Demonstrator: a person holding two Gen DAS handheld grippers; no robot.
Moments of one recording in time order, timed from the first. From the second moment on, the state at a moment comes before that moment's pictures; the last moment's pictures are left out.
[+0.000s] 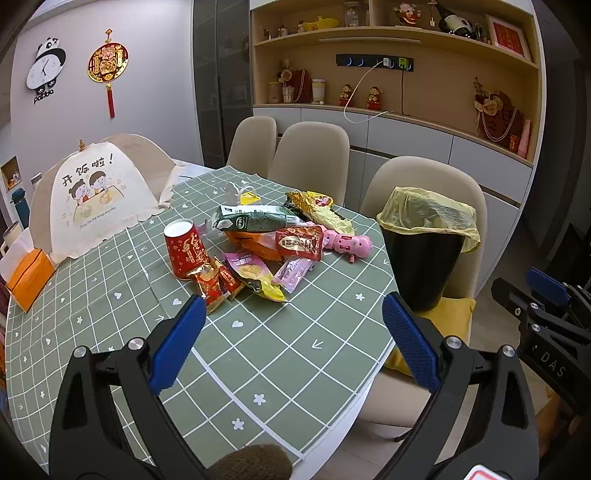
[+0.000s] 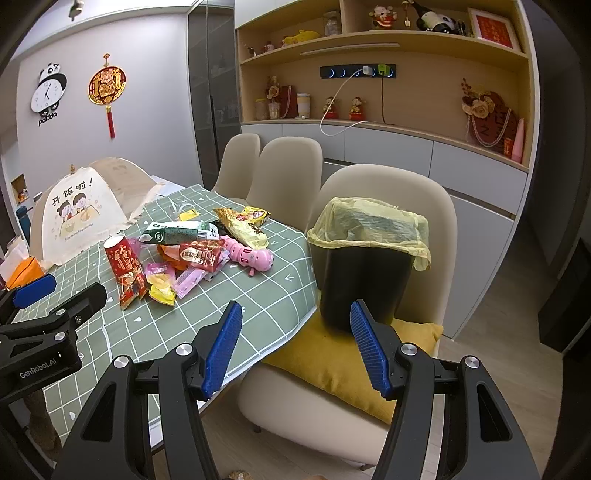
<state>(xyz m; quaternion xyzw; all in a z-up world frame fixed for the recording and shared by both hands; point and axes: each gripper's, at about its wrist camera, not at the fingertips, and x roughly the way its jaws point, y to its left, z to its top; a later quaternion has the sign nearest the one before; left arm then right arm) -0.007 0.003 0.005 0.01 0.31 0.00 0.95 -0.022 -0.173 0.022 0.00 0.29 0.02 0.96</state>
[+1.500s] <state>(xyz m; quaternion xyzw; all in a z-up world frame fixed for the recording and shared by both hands) -0.011 0.002 0.003 0.01 0.31 0.00 0.95 -0.027 -0.181 0.022 0.01 0.29 0.02 0.96</state>
